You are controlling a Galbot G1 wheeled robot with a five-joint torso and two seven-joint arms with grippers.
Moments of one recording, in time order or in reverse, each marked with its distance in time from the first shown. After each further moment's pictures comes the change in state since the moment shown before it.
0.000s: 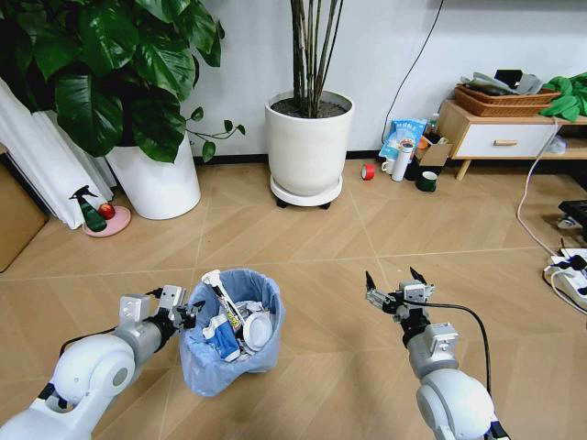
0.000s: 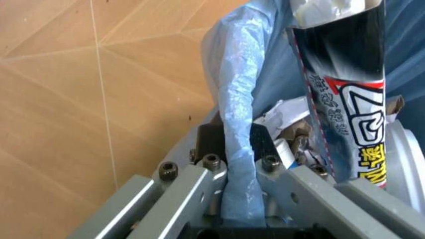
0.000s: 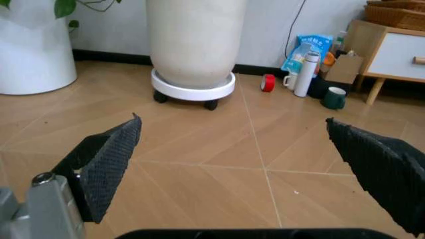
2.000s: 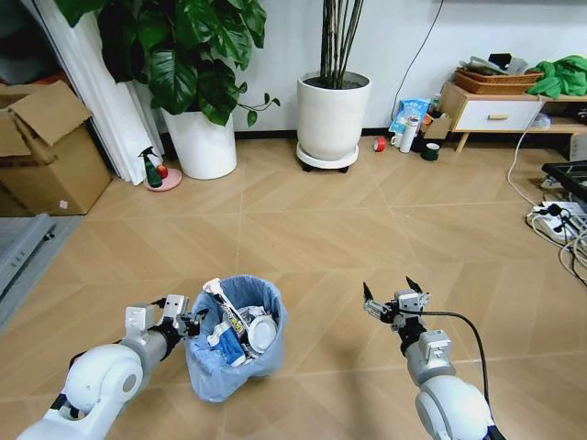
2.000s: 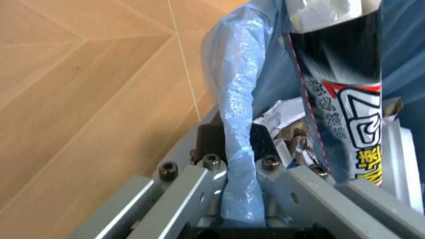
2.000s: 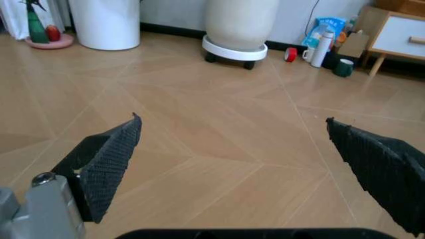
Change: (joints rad) left arm 0.013 -0.087 -0.008 0.036 0.048 -0.012 0.024; right arm -0.012 -0.029 -0.009 -0.040 -0.012 0.004 -0.007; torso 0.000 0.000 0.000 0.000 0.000
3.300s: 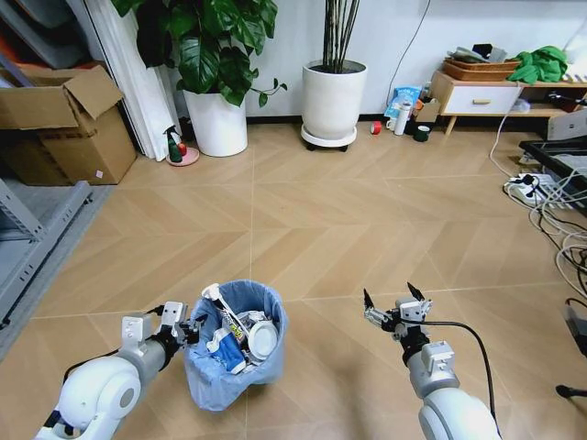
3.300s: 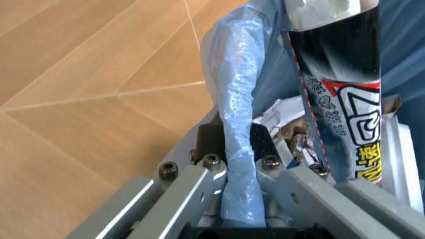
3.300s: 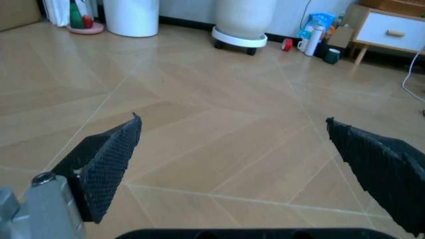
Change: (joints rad) left arm 0.063 -0.026 -0.038 -0.048 0.036 -0.005 0.012; right arm -0.059 0.001 -0.001 0.038 -0.024 0.018 0.001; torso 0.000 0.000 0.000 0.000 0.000
